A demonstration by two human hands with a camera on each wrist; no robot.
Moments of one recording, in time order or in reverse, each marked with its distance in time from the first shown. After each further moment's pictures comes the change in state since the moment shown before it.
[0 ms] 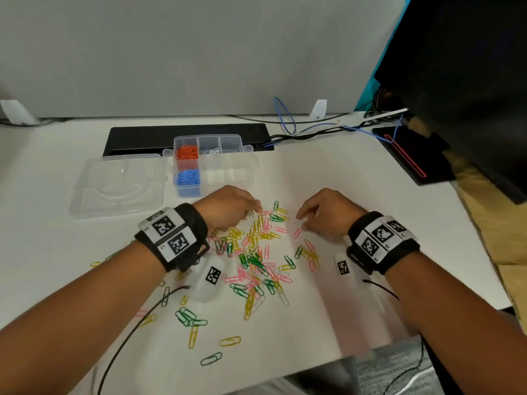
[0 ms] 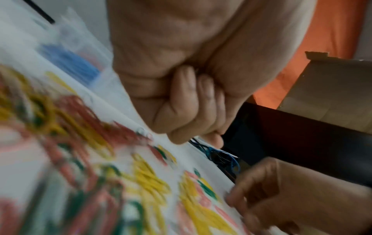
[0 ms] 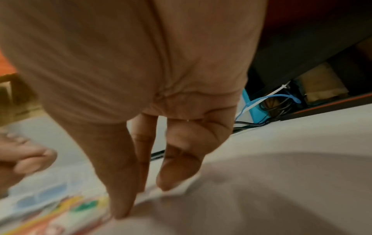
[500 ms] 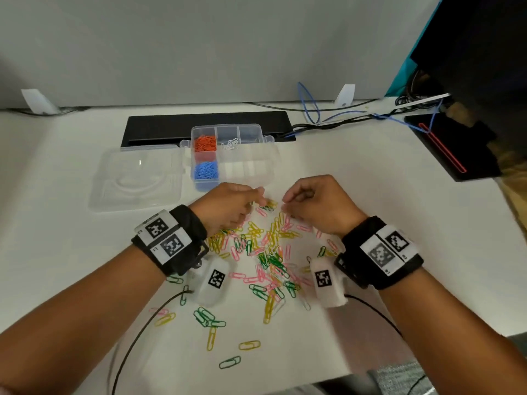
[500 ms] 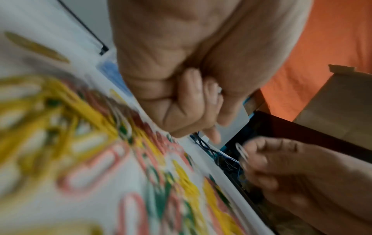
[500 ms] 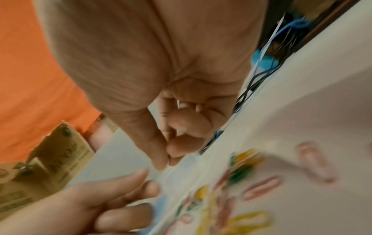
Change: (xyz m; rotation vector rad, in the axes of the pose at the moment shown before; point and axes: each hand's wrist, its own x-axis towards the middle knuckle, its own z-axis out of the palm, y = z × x) left_hand 0.004 -0.027 -0.025 -0.170 0.060 -0.030; right_hand 0.009 -0.055 0.030 0.495 0.087 -0.189
